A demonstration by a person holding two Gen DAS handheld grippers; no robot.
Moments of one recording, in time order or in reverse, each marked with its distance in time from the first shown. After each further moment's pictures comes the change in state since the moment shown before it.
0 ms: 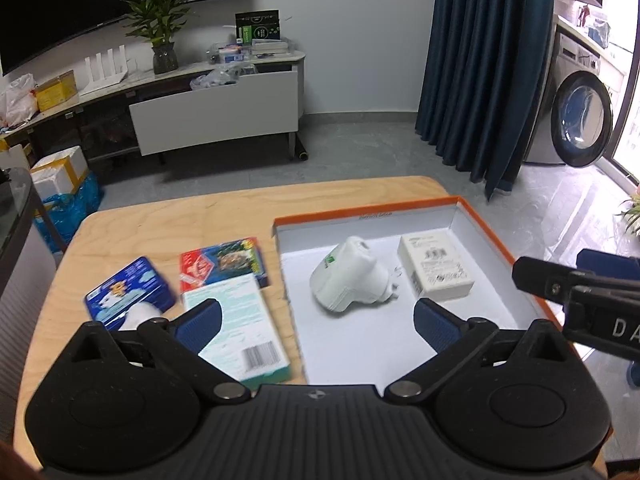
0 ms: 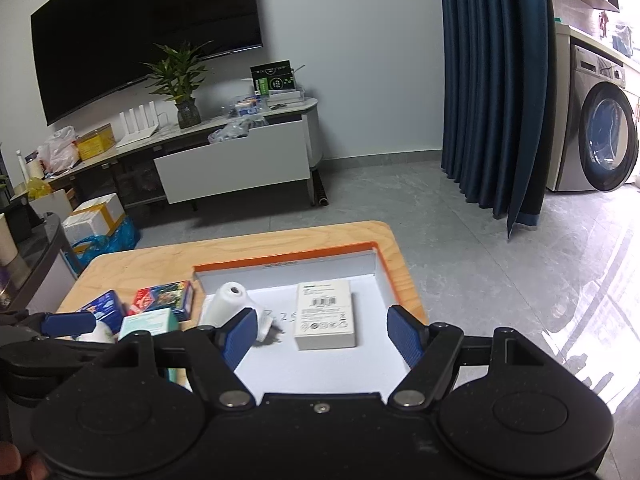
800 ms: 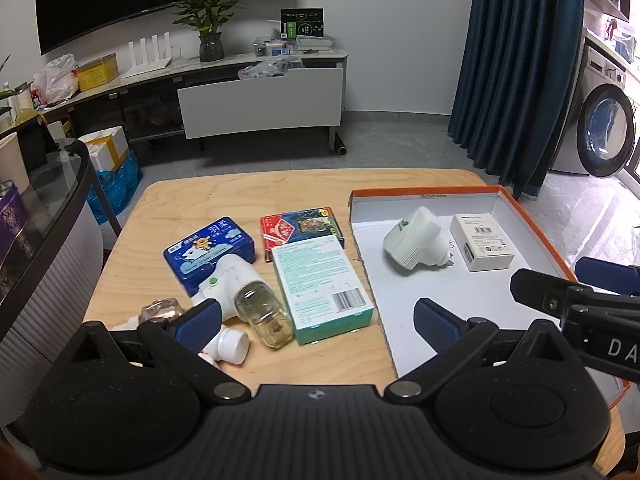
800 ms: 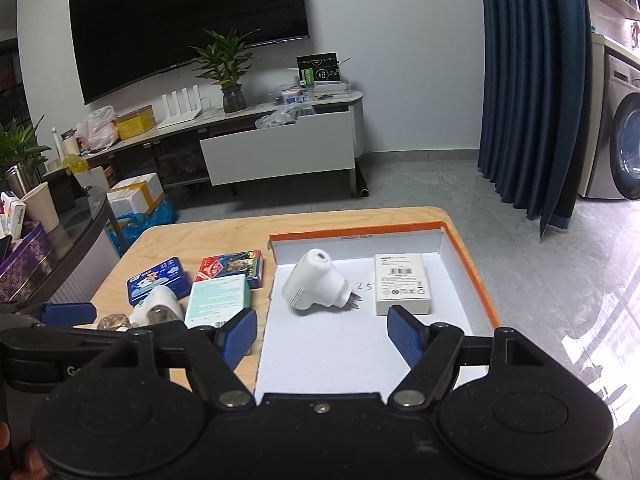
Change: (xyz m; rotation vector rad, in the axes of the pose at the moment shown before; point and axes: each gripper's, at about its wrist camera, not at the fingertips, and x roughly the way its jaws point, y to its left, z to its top) left arm -0.044 0.053 -0.032 -0.063 0.000 0.062; right arm -0.024 0.059 -0.025 -0.057 0.022 0.081
